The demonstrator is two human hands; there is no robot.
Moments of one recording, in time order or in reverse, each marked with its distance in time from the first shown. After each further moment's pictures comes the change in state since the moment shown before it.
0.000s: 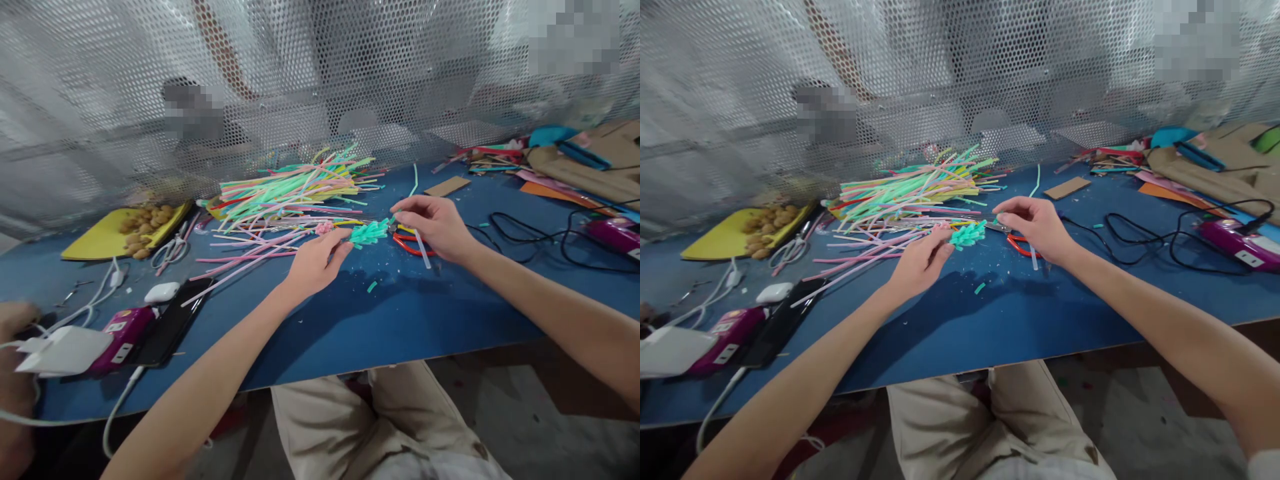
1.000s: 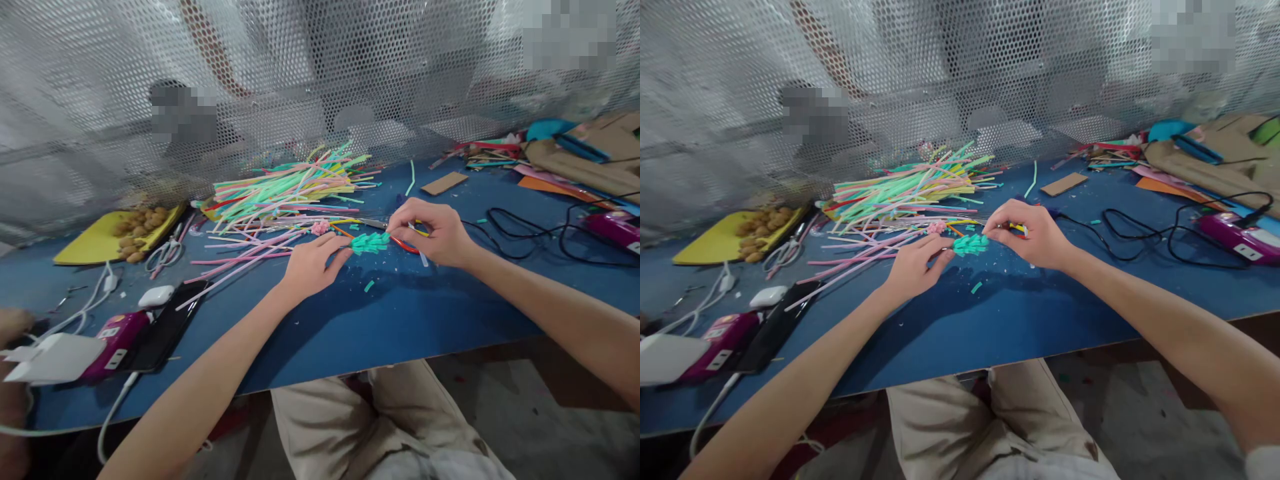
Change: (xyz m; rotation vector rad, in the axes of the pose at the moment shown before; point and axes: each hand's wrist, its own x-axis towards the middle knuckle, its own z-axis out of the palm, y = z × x) left_hand -0.003 -0.004 0.006 0.164 0.037 0.125; right_hand -0.013 -0.018 -0.004 -0.303 -0.154 -0.528
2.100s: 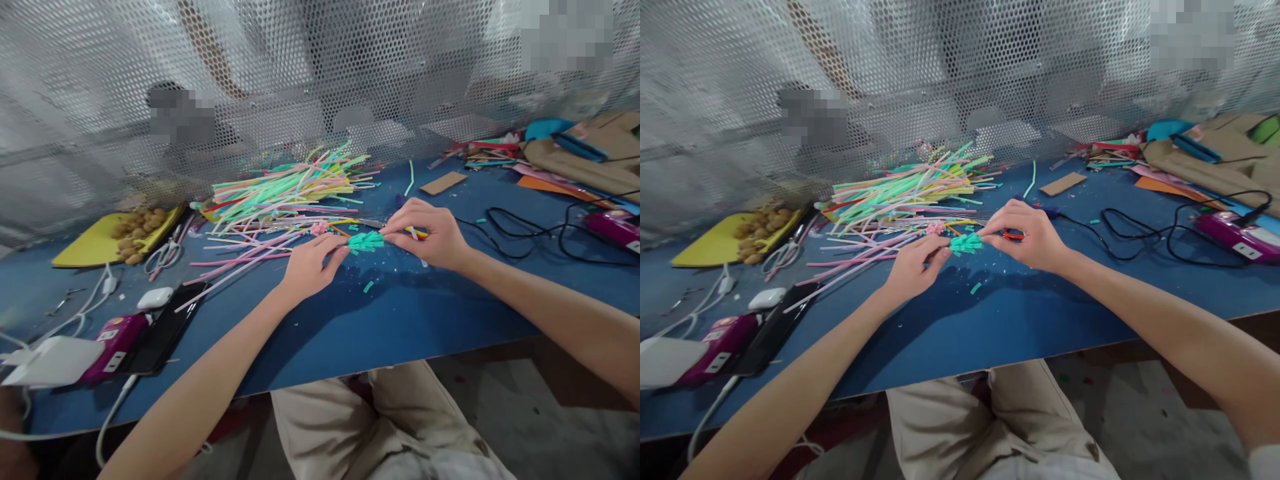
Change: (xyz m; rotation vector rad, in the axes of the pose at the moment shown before) left_hand 0.000 -0.001 0.001 -0.142 -0.012 -0.076; right_hand -0.002 0.009 0.012 -0.095 0.117 -0.168
